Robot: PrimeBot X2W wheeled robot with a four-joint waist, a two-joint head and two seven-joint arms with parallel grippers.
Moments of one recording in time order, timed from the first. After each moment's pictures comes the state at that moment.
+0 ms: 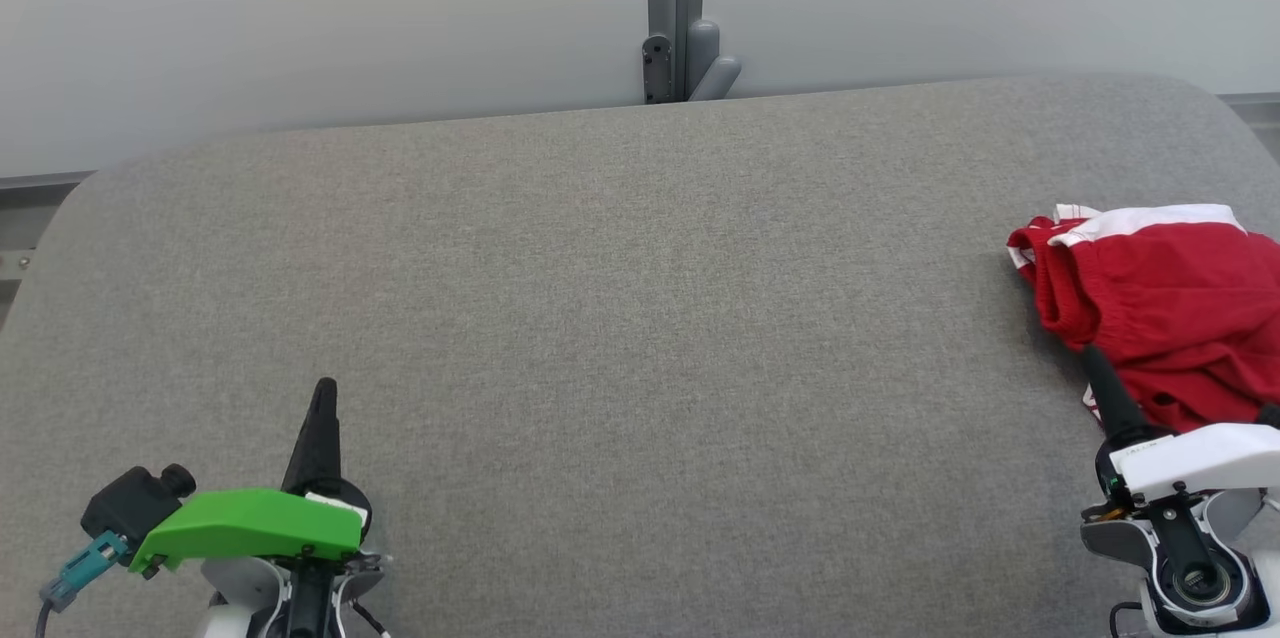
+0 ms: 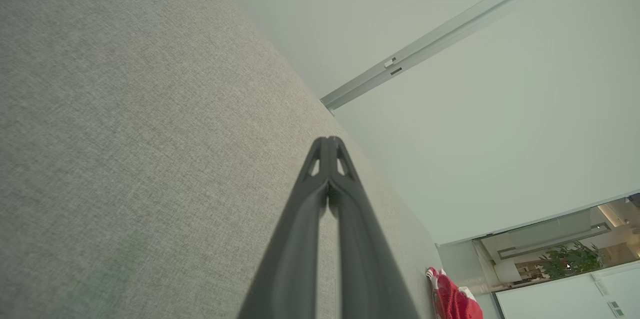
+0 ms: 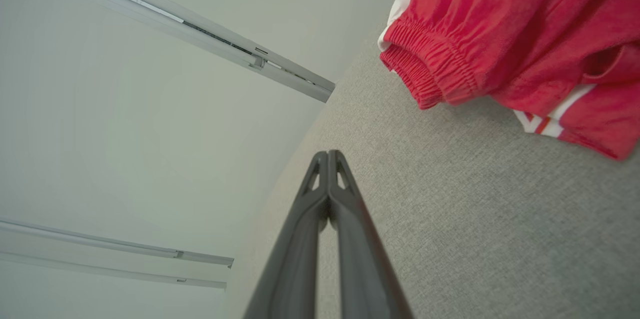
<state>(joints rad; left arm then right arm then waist) -0.11 0.17 -0.17 0.21 -1.21 0.01 -0.10 -0.12 -0.10 -0.18 0.24 1.11 0.13 0.15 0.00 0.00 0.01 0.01</state>
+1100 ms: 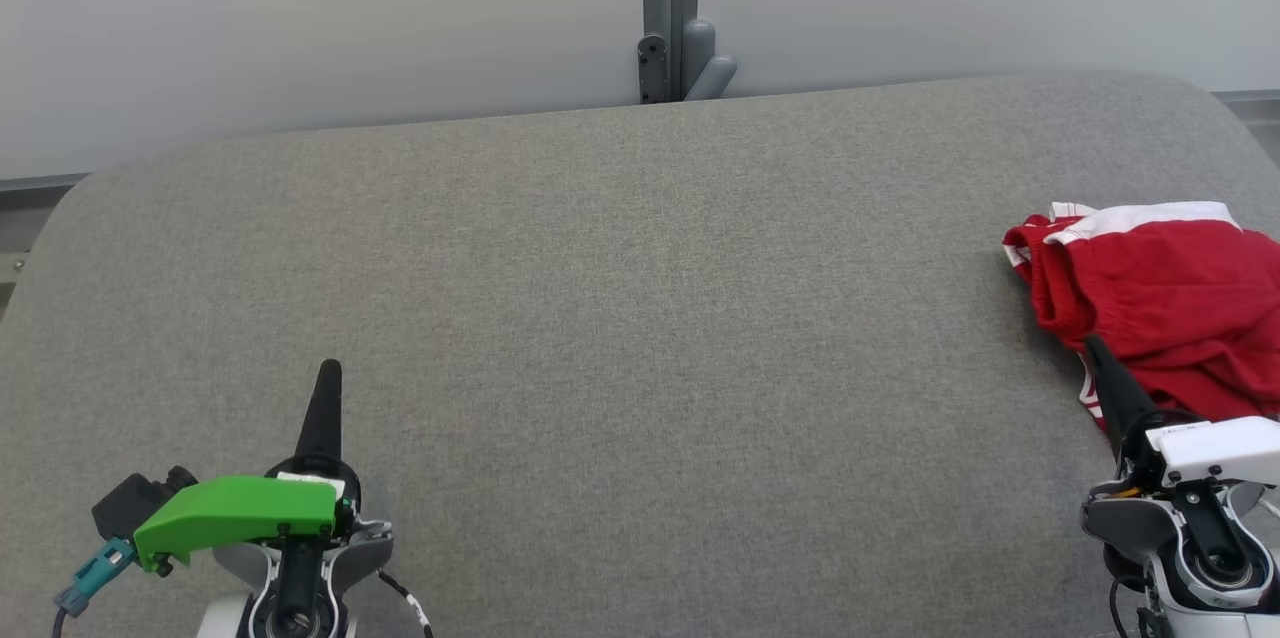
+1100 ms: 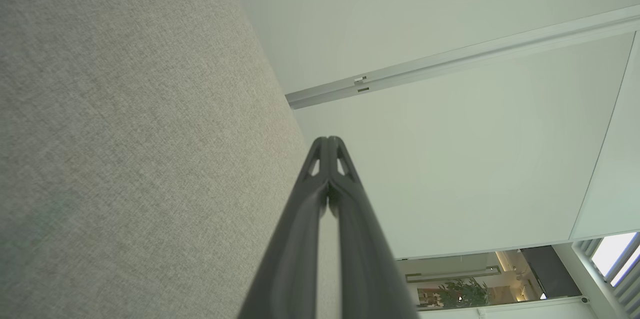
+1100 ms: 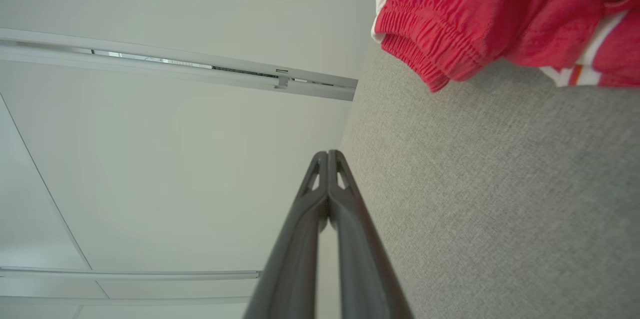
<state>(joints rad) -0.16 0.10 -0.11 0.28 -1.45 -0.07 -0.08 -0.17 -0.08 -0.25 0.31 1.36 0.13 0.22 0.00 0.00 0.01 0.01</state>
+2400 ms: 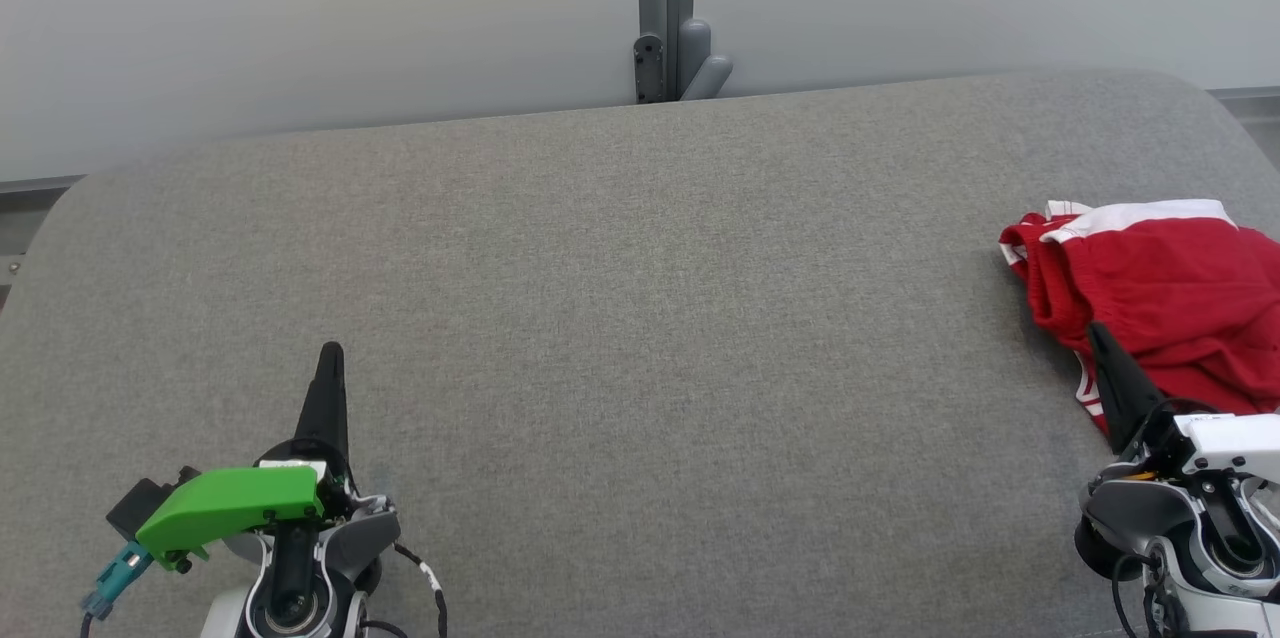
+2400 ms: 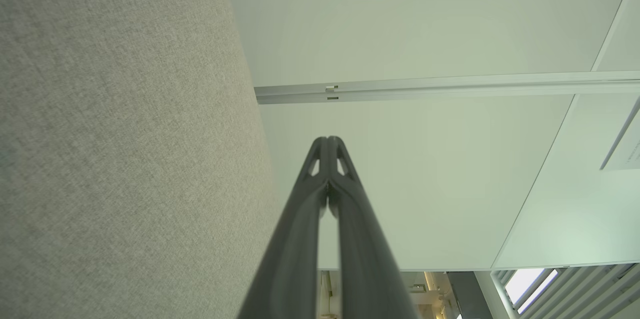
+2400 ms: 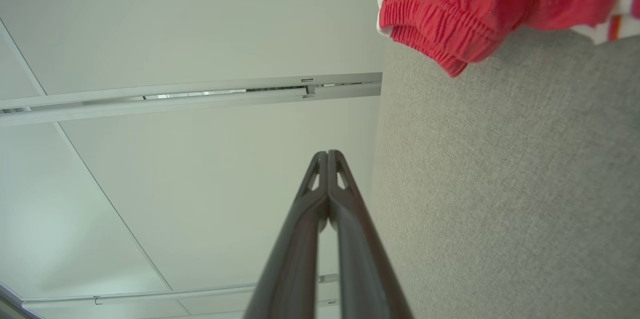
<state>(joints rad) -0.20 0.05 -0.06 0.33 -1.63 -0.13 -0.05 -0.21 -0.06 -0.30 0.36 1.57 0.13 0.28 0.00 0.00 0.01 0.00</state>
